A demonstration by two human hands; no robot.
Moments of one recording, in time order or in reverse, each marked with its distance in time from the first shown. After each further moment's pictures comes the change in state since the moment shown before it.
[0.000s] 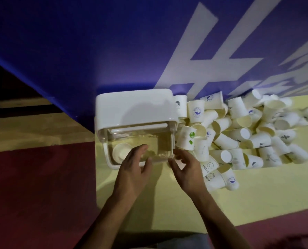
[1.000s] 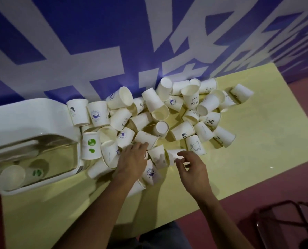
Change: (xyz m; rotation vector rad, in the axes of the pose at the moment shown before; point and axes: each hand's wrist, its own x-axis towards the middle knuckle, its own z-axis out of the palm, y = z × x) left_hand 0.058 0.145 0.300 0.820 -0.471 0.223; right_hand 0.010 0.202 -0.261 -0.004 0.171 0.148
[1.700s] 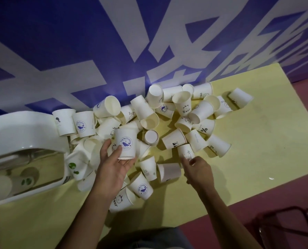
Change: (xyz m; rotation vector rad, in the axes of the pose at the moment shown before) left_hand -0.008 0.032 -0.064 -2.175 0.283 -0.633; right_hand 0.069 0.046 -0.034 -0.199 -0.122 0.527
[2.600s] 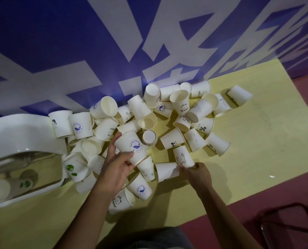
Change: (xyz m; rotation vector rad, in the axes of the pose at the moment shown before) left_hand 0.009 -0.008 0.005 0.180 -0.226 -0.036; right_hand 0.011 0.026 0.010 0.227 -0.090 0.196
